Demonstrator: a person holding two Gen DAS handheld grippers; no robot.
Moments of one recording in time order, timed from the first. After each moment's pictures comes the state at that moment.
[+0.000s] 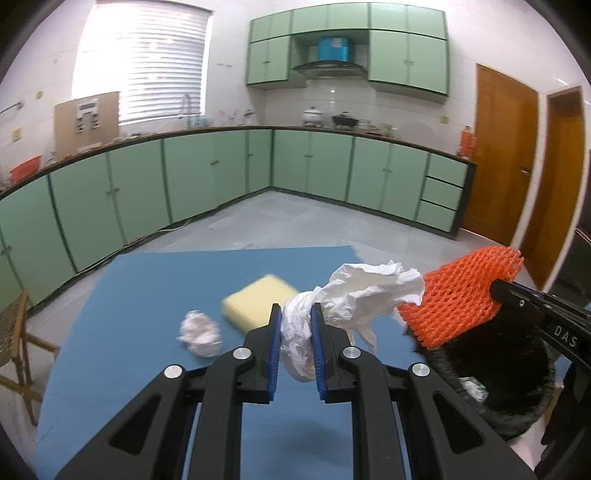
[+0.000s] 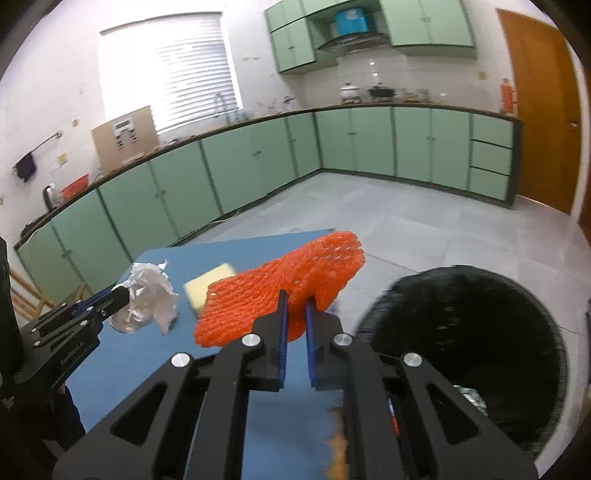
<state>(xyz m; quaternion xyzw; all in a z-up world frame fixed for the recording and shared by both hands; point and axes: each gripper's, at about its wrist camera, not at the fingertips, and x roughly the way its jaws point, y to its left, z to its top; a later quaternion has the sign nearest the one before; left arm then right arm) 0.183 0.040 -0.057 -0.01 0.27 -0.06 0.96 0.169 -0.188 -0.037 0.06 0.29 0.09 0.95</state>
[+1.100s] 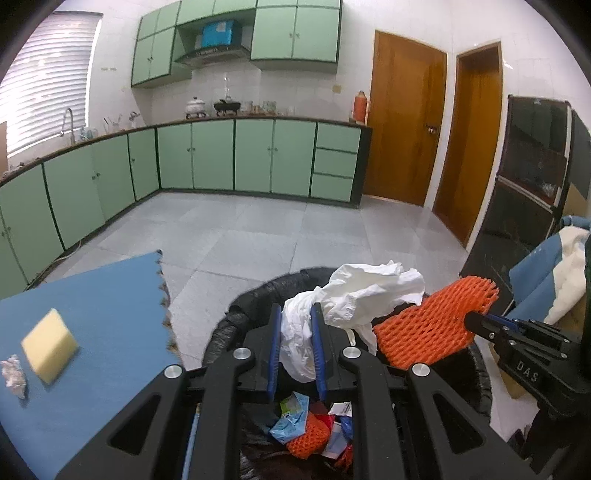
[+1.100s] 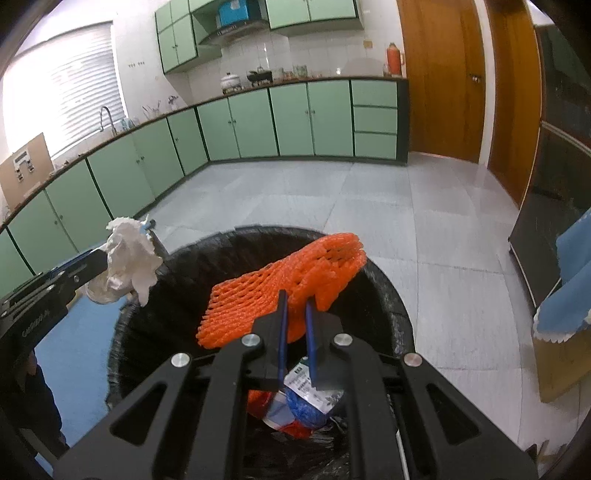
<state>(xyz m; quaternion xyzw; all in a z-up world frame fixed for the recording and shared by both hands) 0.227 -0.199 -0.093 0.03 0.29 -0.25 0.92 0.142 -0.402 -0.117 0.10 0.34 -0.10 0.93</state>
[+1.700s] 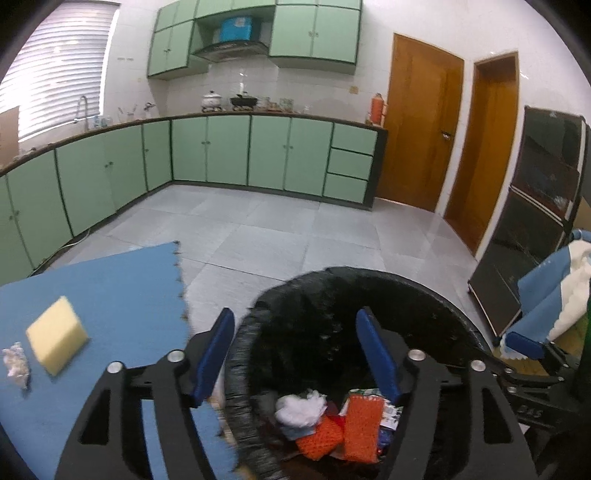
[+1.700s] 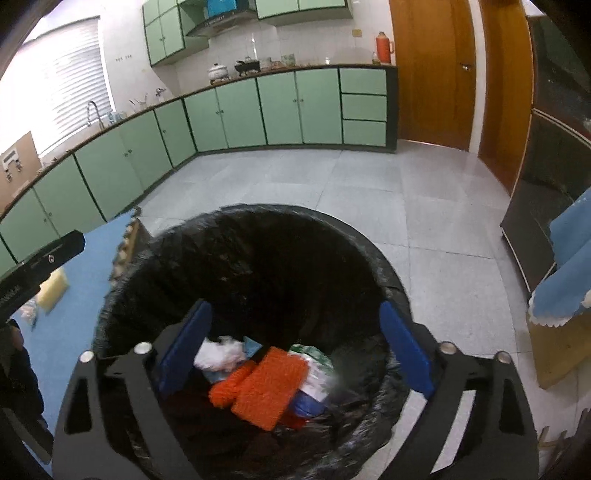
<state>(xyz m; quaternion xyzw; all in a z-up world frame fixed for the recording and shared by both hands) 0.236 -0.166 -0.090 0.01 0.29 -0.21 0.93 0.141 -0.390 -0.126 0.10 0.35 -0.11 0.92</state>
